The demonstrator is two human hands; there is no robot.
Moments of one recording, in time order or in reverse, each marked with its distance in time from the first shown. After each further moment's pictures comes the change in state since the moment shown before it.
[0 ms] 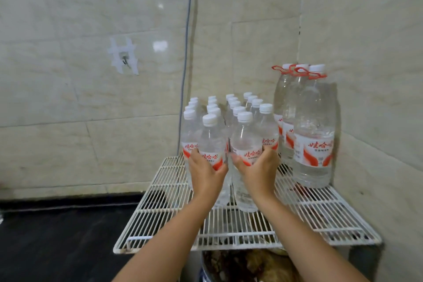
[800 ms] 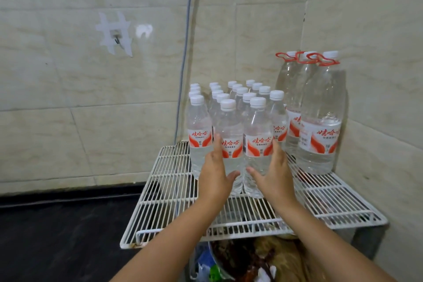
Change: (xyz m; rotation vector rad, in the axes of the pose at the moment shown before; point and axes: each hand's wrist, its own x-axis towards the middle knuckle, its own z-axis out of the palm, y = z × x) left_hand -0.004 -0.039 -0.012 0.227 -0.279 0.311; right_hand -0.029 0.007 -0.004 -0.241 -0.155 -0.054
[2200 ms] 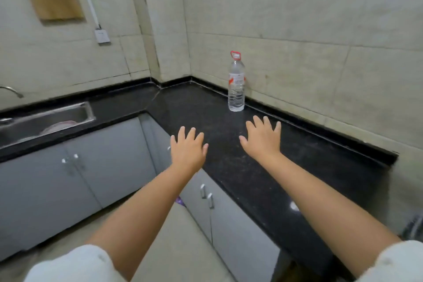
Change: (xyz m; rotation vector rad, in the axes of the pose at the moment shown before) left_hand -0.341 -0.214 -0.384 0.964 0.073 -1.001; right_hand -0.267 -0.348 0.255 -0.290 -0.754 -0.887
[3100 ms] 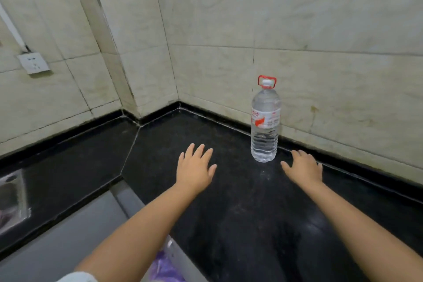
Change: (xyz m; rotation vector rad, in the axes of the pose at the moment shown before) left_hand 0.444 -0.146 0.083 -0.001 -0.084 0.253; right_hand 0.401 -0.025 0.151 0.194 -0.137 0.489
